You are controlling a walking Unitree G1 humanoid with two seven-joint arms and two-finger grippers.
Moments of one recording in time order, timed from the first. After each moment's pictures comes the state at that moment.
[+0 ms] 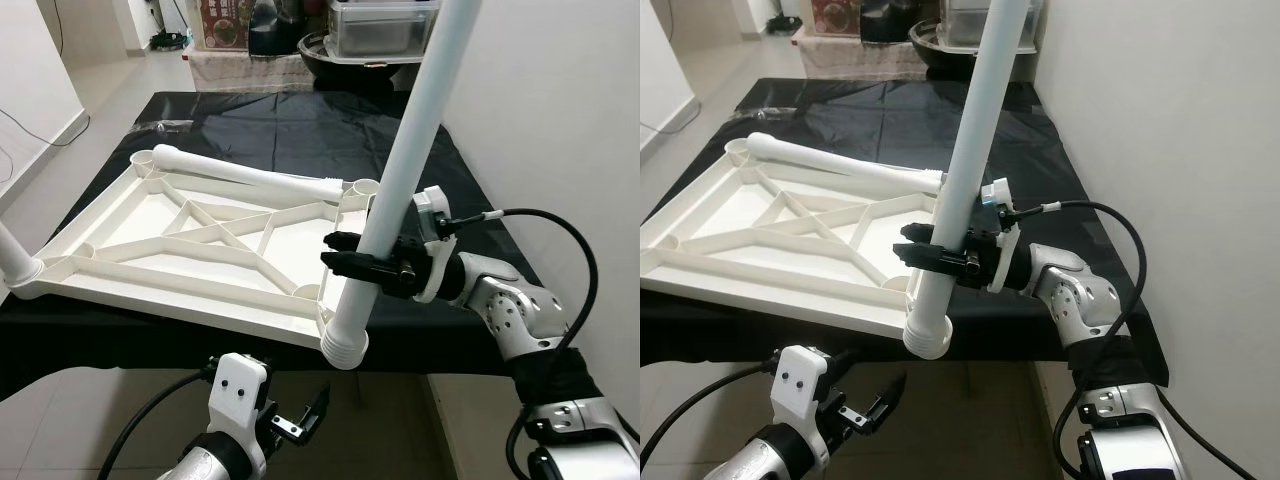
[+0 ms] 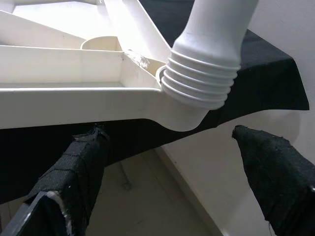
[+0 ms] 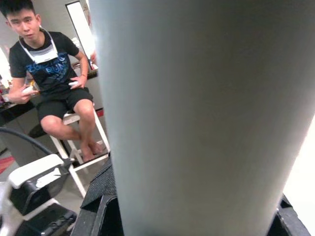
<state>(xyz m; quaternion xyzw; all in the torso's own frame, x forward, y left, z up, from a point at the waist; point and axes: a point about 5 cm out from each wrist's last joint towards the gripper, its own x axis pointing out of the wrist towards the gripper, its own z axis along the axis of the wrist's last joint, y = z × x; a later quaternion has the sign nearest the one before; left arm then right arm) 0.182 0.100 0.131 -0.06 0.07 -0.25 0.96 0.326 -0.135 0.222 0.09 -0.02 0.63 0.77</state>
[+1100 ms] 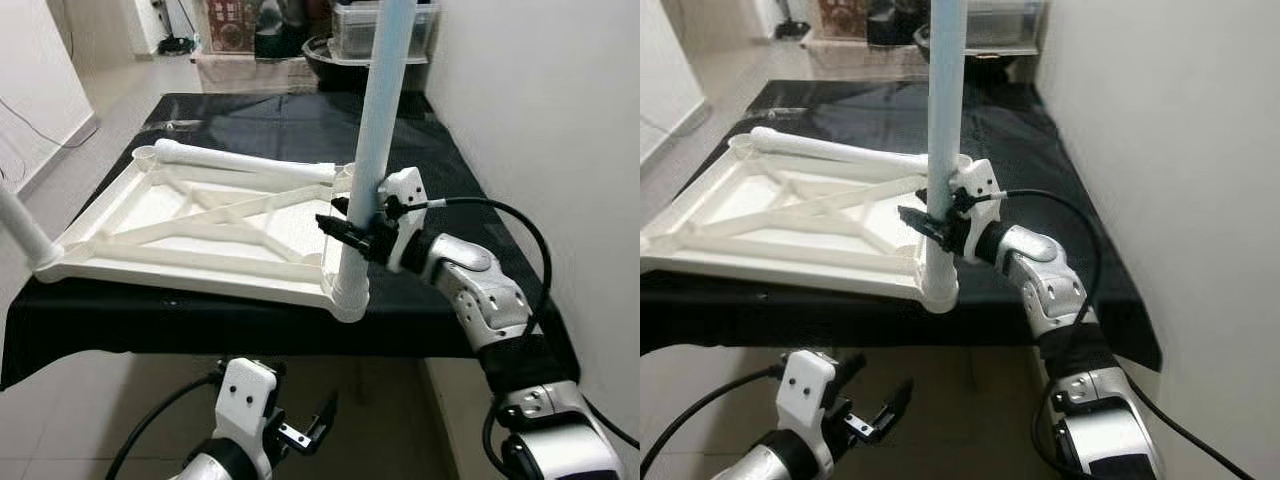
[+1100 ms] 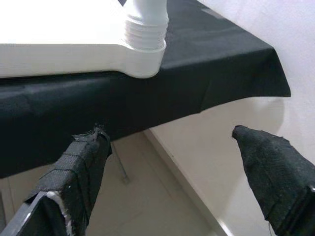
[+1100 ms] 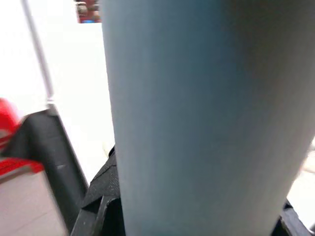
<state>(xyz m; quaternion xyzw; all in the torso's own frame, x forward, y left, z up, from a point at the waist) 0.177 0.097 0.136 -0.05 0.07 -0.26 0.96 0.370 -0.111 0.233 -0.03 -0.06 0.38 0.92</state>
